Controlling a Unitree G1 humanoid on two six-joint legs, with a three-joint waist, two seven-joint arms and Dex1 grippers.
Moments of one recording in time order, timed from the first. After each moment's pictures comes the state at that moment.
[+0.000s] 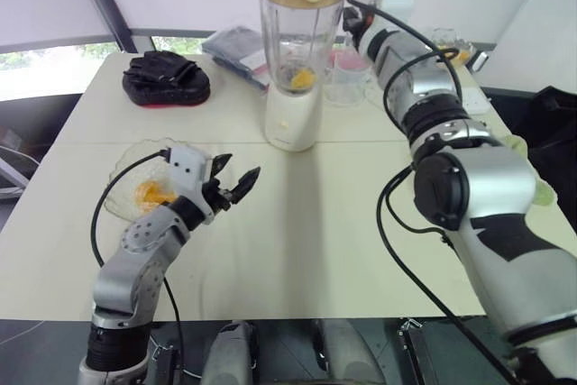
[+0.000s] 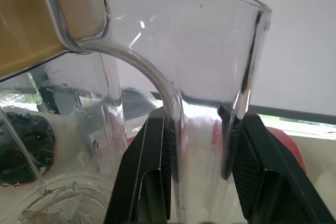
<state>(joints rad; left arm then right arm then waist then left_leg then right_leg) -0.15 0.32 0.09 -0.46 -0.42 0.58 -0.43 -1.53 -0.26 -0.22 1.35 0.08 -0.01 0.19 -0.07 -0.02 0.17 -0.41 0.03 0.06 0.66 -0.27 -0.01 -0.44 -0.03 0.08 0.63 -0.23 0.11</state>
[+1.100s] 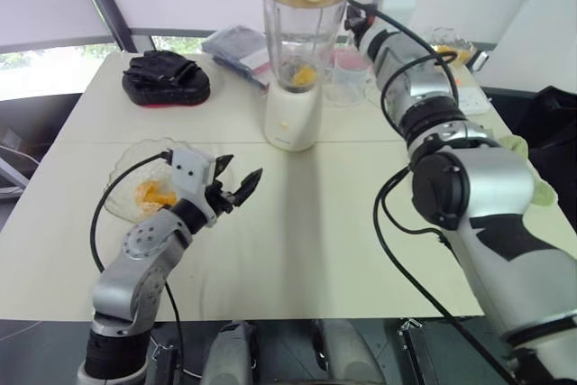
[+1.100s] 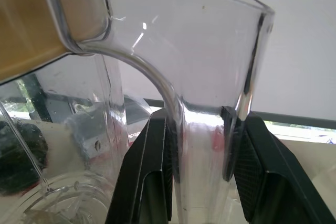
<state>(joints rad) -0.13 0.33 0.06 -0.51 -0.43 0.59 -0.38 -1.53 -0.25 -0.26 1.37 0.04 -0.07 0.15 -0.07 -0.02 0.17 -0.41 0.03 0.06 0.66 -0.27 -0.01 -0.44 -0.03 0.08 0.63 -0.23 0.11</state>
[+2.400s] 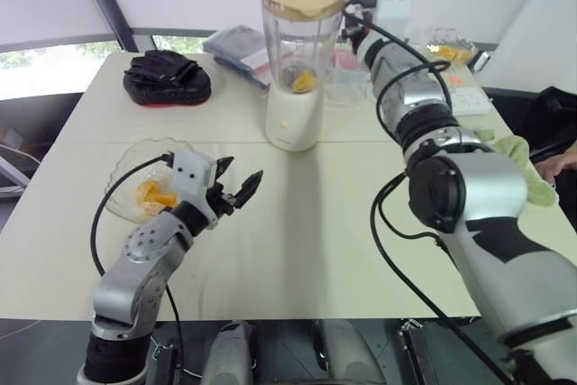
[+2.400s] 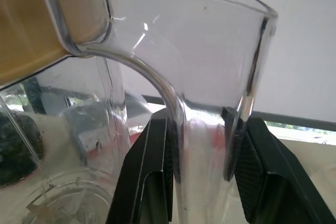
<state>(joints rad) -0.11 0.33 0.05 -0.53 -0.42 0.59 -0.36 -1.49 -0.23 -0.28 1.38 -0.02 -0.10 0.13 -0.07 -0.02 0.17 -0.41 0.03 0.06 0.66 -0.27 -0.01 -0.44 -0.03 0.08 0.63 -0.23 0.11</state>
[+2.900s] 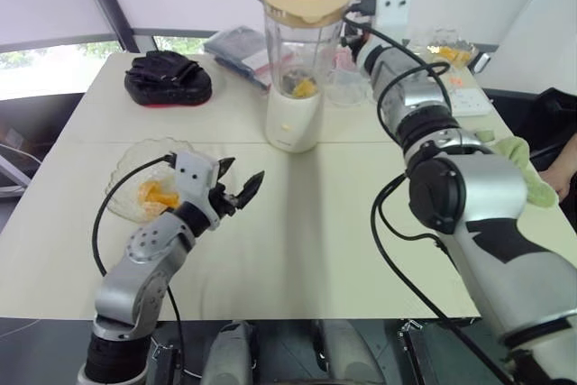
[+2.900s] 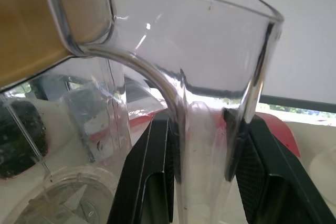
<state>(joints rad) -0.11 0.33 0.03 -0.53 -0.42 0.59 -0.34 -1.49 -0.23 -0.28 1.36 -0.03 -0.01 0.14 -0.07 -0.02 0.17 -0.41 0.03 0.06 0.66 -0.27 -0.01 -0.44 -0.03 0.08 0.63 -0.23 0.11</state>
